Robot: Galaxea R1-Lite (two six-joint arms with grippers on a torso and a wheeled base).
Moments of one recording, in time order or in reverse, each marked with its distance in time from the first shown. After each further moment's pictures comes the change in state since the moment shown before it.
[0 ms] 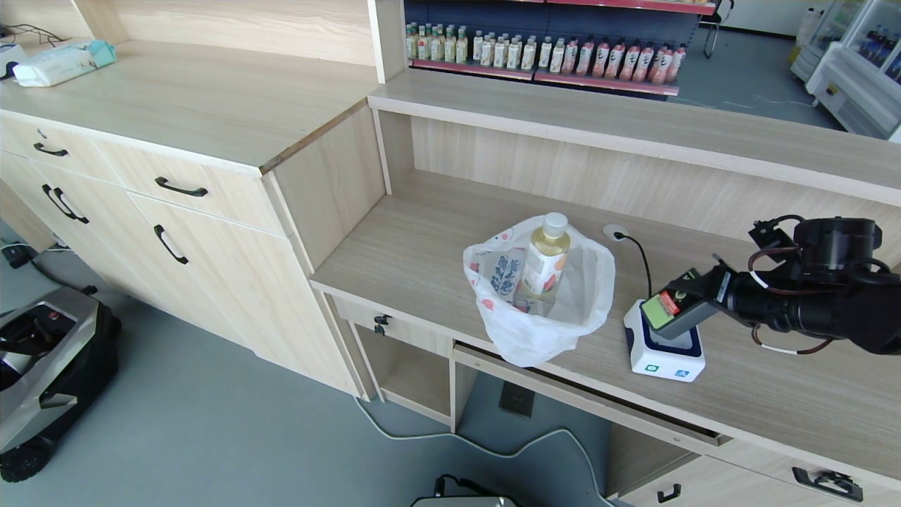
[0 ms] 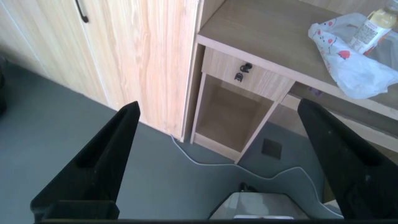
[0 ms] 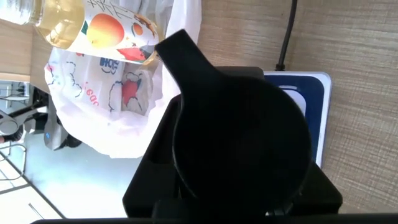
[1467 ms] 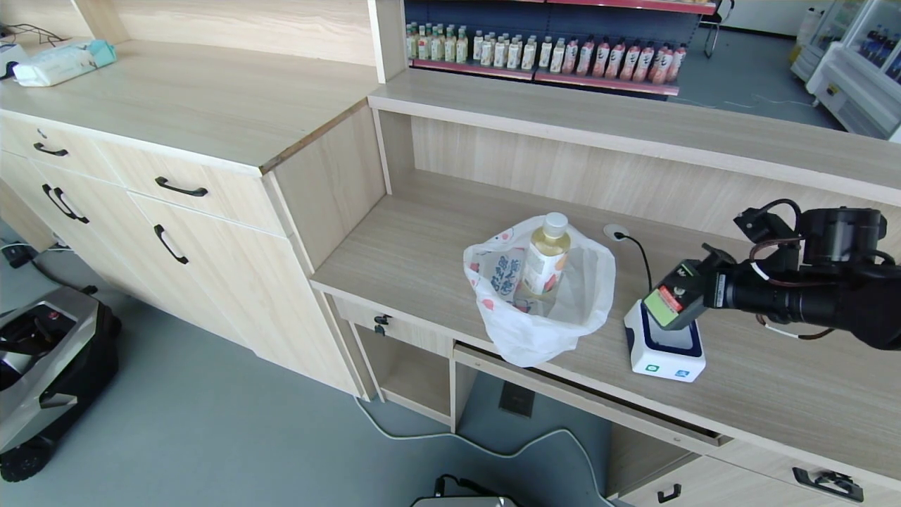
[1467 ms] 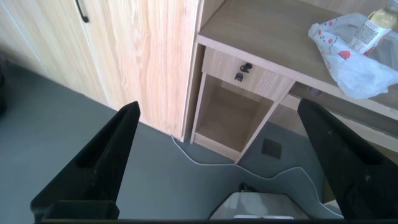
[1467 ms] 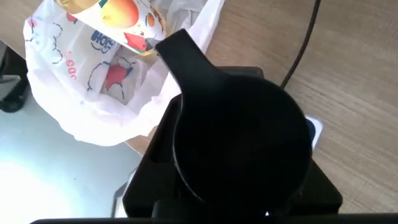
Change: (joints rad) left arm 0.000 0.000 0.000 0.000 0.000 0.000; right arm 0.009 -0.046 0.004 -0.006 0.006 -0.400
